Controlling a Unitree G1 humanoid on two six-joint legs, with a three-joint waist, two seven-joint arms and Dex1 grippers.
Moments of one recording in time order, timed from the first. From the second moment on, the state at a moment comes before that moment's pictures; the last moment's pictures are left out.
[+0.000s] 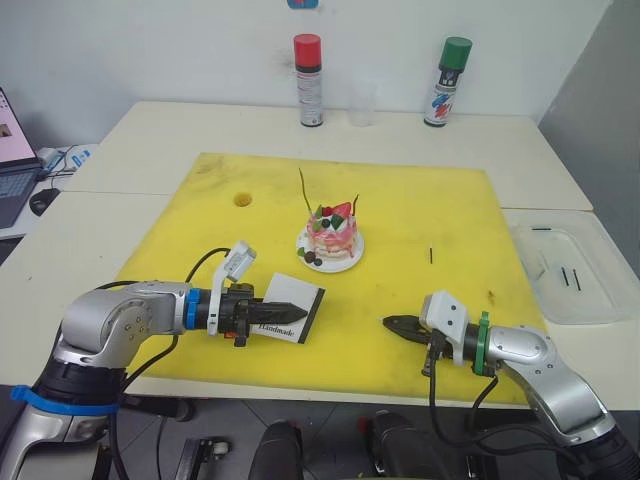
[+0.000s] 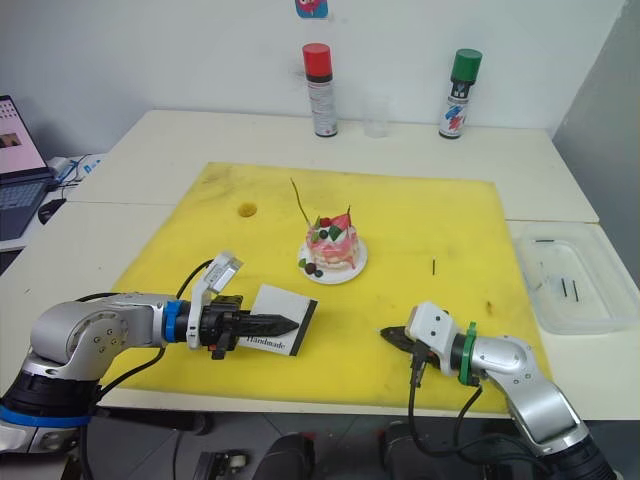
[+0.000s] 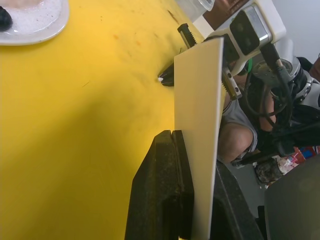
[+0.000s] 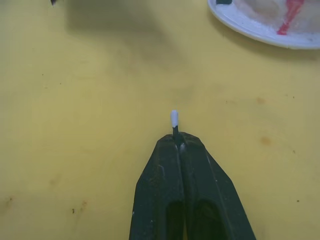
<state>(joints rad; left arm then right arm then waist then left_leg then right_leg) -0.38 0.78 -0.01 -0.15 -0.85 1.11 -1.08 -0.06 -0.61 0.19 -0.39 0.23 0.37 0.82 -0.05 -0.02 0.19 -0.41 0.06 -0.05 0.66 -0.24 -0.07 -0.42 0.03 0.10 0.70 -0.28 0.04</state>
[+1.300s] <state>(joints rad) -0.40 0.74 0.00 -0.14 -0.86 1.16 -1.03 0.00 -0.54 0.19 -0.32 0.16 0.18 0.74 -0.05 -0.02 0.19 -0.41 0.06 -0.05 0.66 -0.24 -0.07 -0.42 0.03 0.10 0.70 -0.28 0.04</state>
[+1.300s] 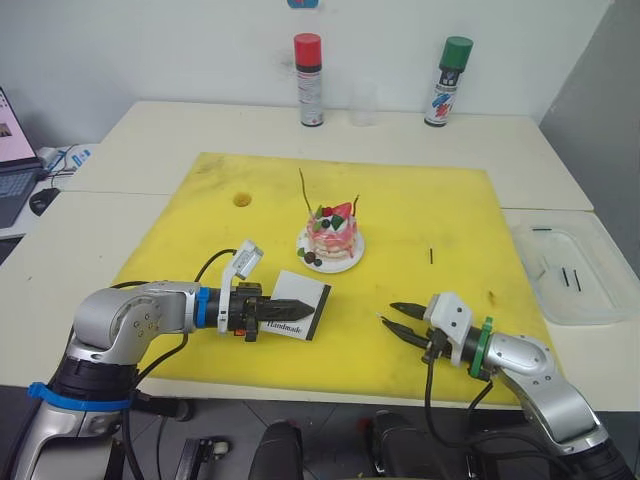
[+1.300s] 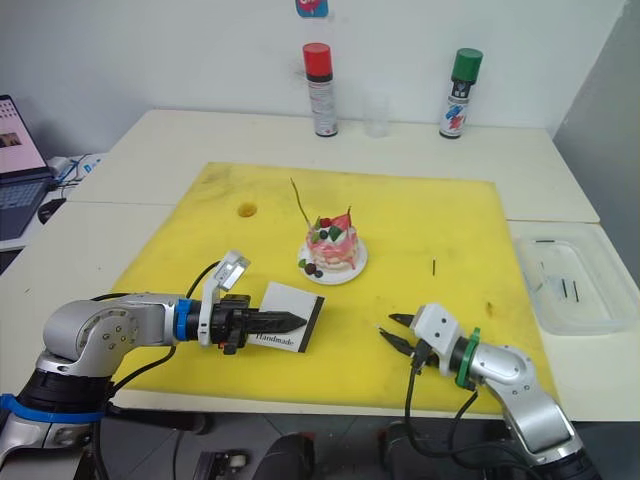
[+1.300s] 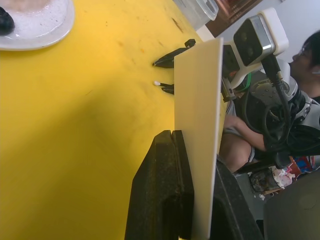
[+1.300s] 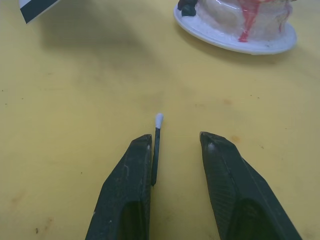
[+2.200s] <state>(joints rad) -0.40 0.72 0.01 -0.15 -0.87 1.18 -0.99 0.02 -0.54 0.18 -0.42 0.18 0.33 0.72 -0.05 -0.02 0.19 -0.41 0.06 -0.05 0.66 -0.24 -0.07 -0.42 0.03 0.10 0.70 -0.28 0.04</state>
